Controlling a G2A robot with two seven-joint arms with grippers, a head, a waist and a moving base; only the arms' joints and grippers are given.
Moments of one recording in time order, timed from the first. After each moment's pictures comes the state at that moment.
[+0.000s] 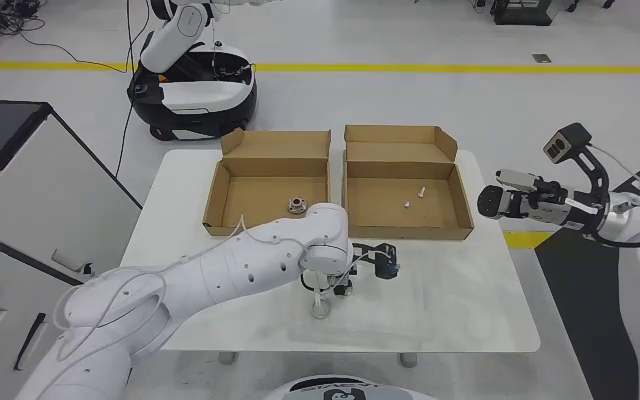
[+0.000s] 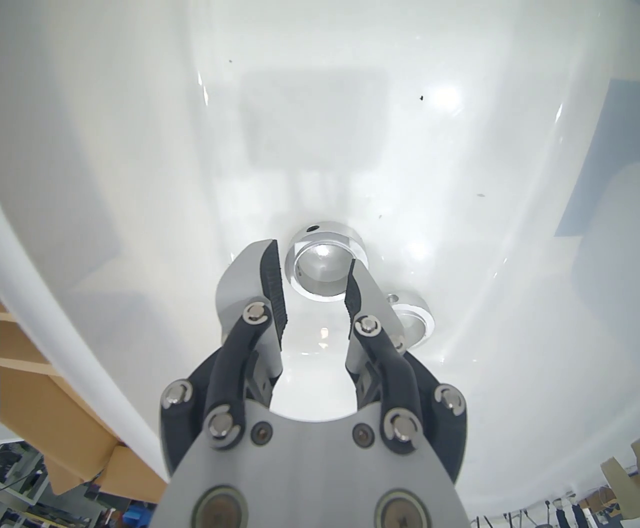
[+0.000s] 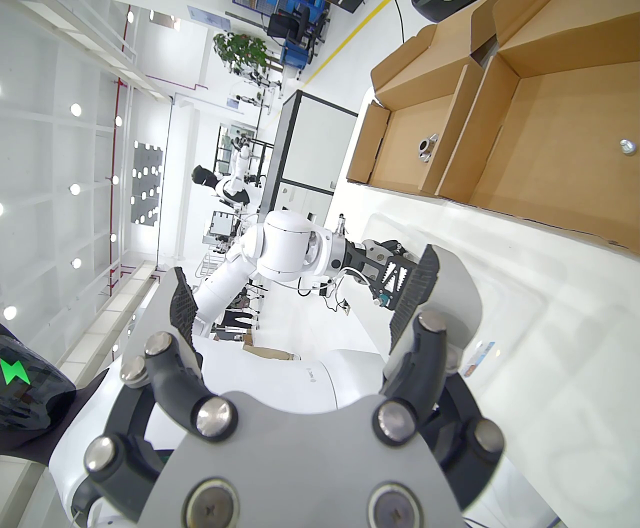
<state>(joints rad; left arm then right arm) 0.58 -1.31 -0.19 -1.52 0.63 -0.46 -1.35 -1.51 -0.88 1.92 -1.84 0.46 0.20 1.33</state>
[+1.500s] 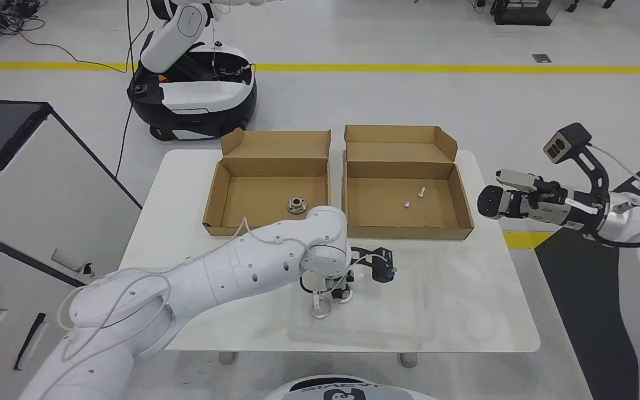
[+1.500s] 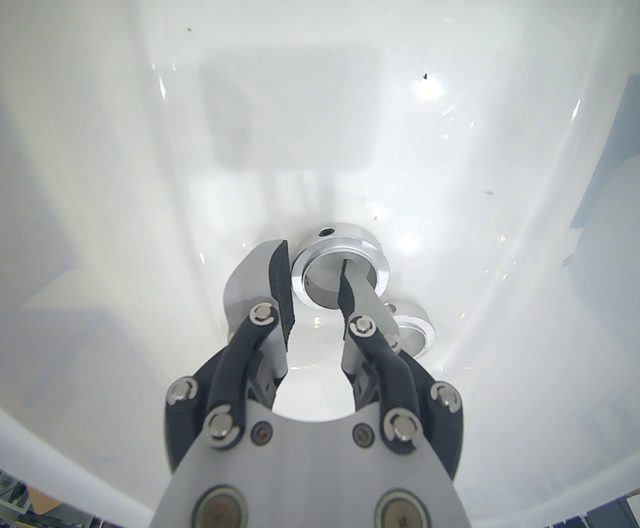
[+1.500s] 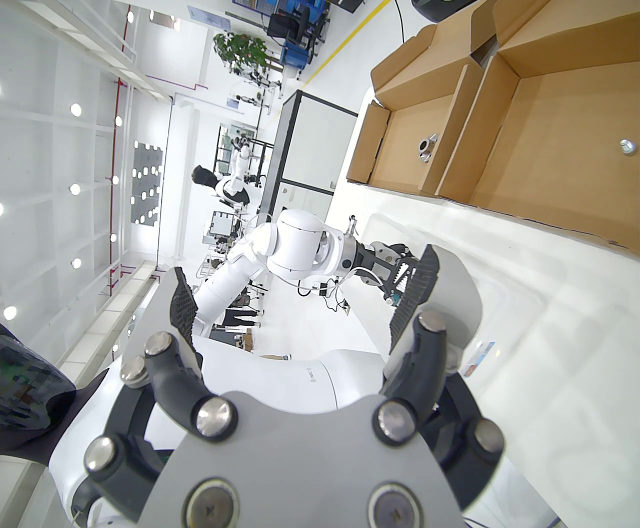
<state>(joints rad) 0.59 -1.32 -0.17 -1.47 0.61 -0.48 -1.34 -1.51 -0.88 1.92 -1.84 0.46 0.20 1.33</state>
